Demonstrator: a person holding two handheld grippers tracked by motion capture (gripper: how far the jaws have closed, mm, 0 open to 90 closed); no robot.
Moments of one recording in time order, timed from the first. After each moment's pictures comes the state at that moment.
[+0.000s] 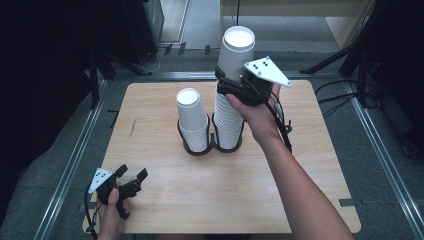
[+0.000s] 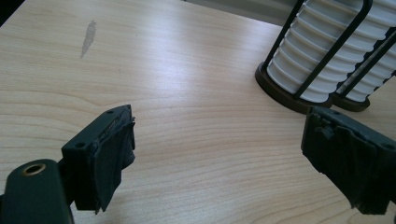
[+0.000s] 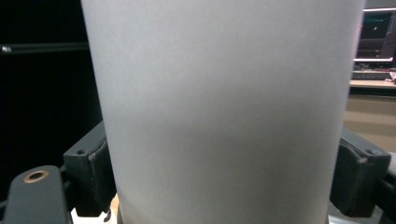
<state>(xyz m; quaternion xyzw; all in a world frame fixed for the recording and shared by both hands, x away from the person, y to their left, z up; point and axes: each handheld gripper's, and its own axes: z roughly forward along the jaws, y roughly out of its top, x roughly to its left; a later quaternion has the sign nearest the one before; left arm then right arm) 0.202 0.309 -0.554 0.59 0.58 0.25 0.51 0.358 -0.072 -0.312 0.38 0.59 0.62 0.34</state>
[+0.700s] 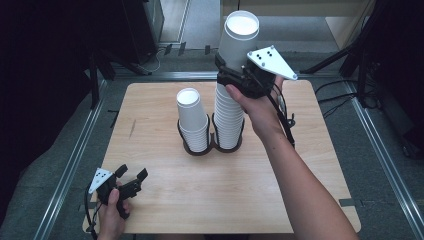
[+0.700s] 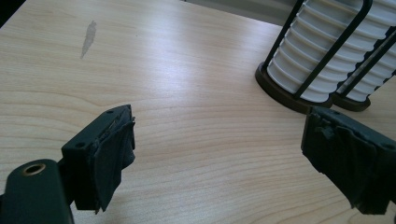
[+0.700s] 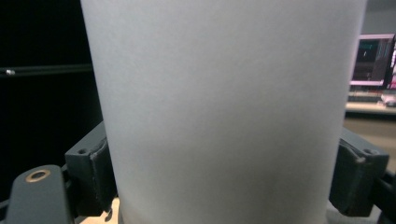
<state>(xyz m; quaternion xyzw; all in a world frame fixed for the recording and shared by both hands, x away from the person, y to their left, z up) 0.202 0.309 -0.554 0.59 0.58 0.25 0.51 0.353 -0.072 -0.285 0.36 0.57 0.64 0.37</state>
